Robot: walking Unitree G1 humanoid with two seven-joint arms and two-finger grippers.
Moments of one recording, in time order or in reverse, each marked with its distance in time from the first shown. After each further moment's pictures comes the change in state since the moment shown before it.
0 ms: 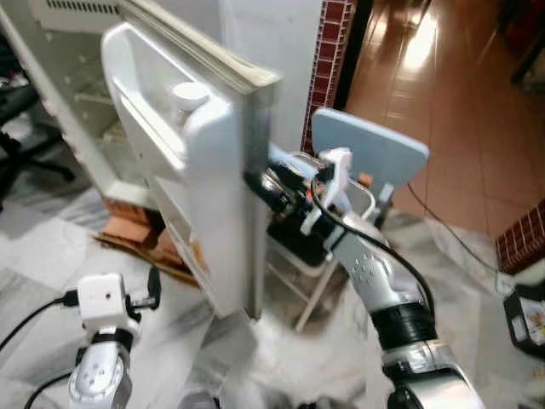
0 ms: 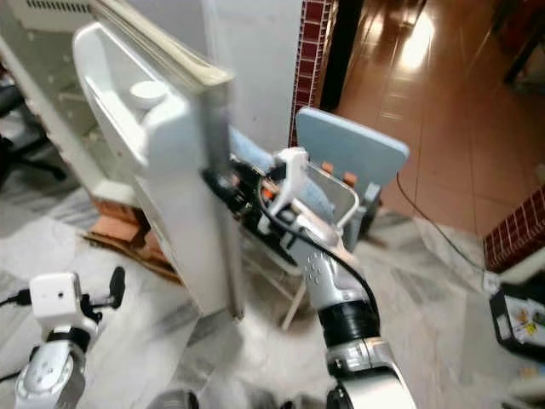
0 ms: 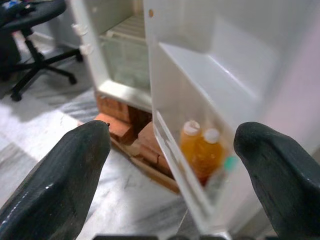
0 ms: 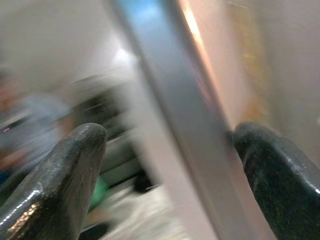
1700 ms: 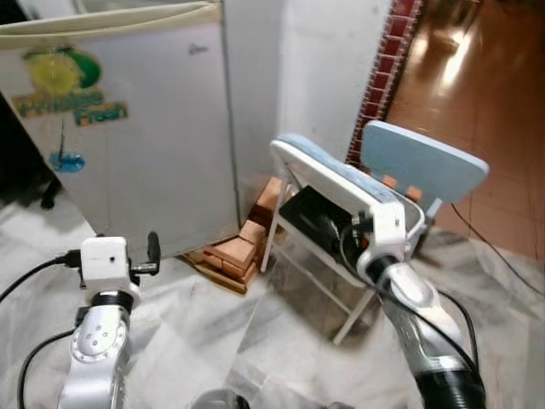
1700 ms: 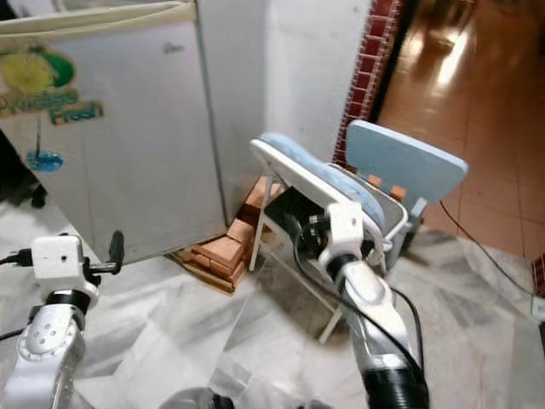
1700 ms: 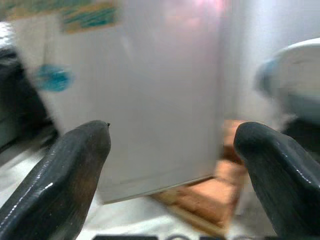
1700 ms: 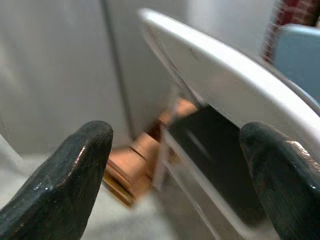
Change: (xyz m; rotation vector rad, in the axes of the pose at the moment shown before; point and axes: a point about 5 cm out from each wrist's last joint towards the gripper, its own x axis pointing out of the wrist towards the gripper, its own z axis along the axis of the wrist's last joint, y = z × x) left arm 0.023 -0.027 0.034 0.067 -0.135 -0.091; right arm -0.139 -0.047 -0.049 -0.358 0.321 -1.003
